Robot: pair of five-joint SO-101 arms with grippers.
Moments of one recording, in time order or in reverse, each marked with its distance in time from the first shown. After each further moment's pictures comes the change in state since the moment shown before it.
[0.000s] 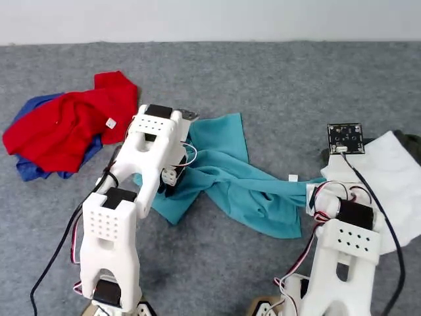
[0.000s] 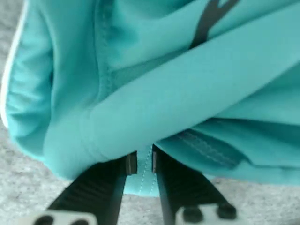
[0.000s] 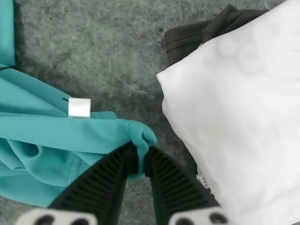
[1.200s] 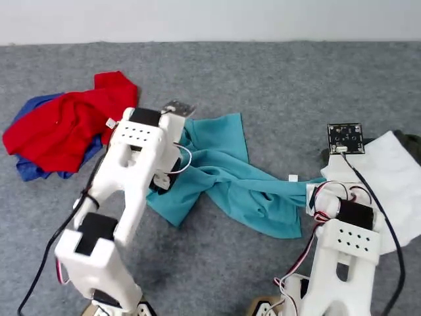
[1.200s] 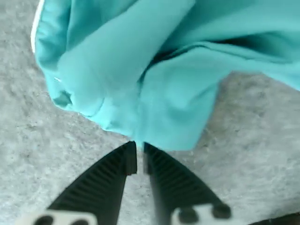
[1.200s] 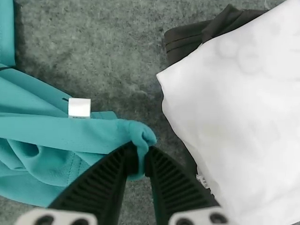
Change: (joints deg) left arm 0.2 -22.8 18.1 -2.7 -0.7; right arm 0.0 0.0 0.1 0.0 0.0
